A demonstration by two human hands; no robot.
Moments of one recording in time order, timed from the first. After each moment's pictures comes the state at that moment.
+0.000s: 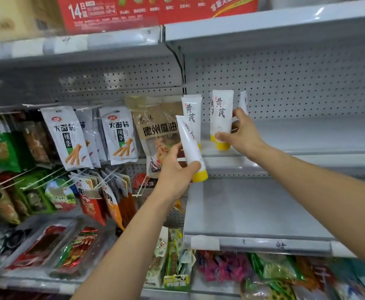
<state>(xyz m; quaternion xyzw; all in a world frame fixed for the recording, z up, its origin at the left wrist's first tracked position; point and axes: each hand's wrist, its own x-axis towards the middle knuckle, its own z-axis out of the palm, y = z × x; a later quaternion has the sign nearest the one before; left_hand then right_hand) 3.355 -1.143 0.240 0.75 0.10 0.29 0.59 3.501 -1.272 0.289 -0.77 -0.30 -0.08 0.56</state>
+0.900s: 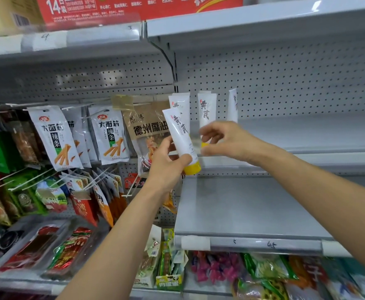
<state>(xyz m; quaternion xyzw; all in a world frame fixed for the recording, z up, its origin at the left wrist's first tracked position) 3.372 -1.156 0.249 0.73 0.10 0.31 0.60 3.472 -1.300 0.300 -0.78 -0.42 0.04 0.46</state>
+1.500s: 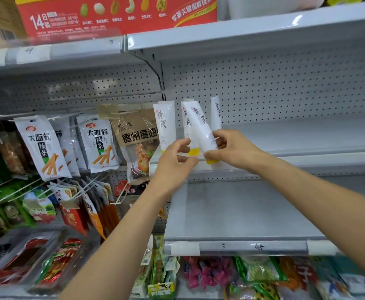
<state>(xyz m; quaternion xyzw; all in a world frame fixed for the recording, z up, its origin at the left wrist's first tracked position) 3.389 -1.192 0.259 0.82 0.05 0.29 0.49 3.486 -1.337 0.290 -0.80 -0.37 0.01 0.48</state>
